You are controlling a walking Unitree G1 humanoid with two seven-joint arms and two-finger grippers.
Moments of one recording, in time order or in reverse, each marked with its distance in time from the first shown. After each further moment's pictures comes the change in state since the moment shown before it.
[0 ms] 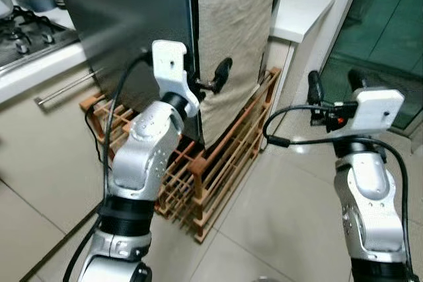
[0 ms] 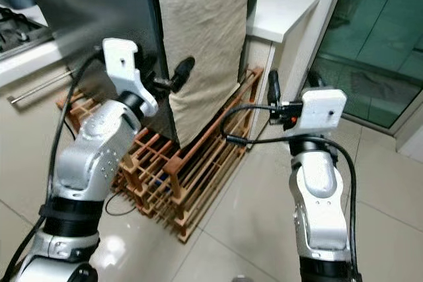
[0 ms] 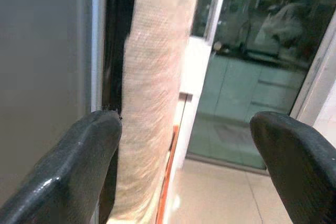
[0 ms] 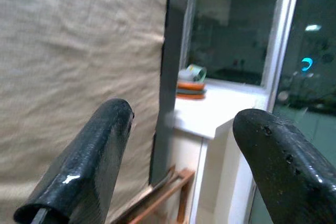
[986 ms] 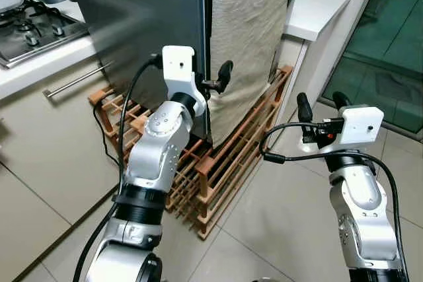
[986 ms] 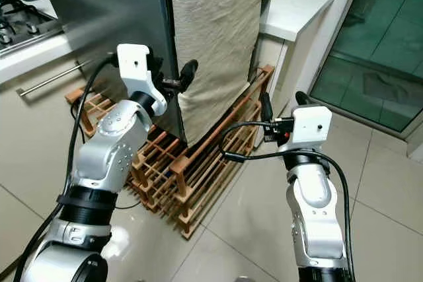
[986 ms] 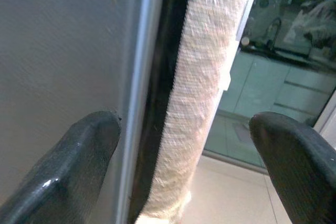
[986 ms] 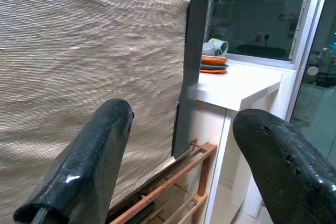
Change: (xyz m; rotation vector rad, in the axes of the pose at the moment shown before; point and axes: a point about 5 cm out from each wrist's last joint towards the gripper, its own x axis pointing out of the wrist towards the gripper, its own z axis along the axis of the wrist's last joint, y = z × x) left arm 0.018 -0.005 -0.012 -0.021 0.021 0.054; right arm -0.011 0.002 -0.019 0.023 0.073 0.029
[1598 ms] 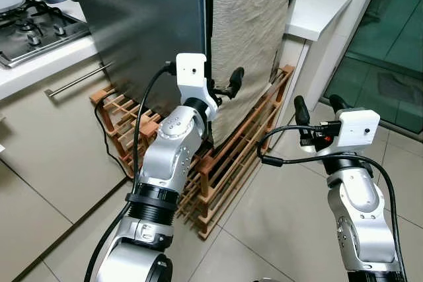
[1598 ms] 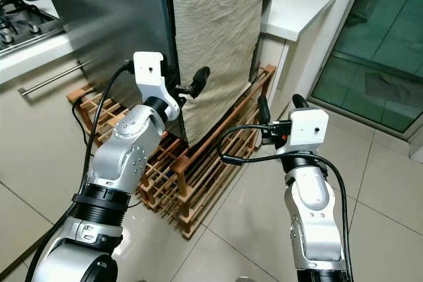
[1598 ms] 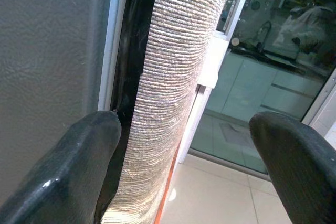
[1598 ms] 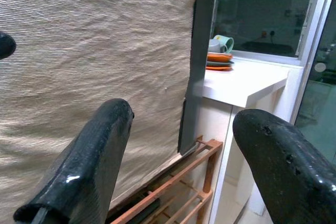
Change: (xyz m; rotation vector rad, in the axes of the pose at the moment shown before) left arm 0.007 -0.017 -0.008 -0.066 0.005 -0.045; right arm -0.003 0.002 -0.003 0.006 0.012 0.005
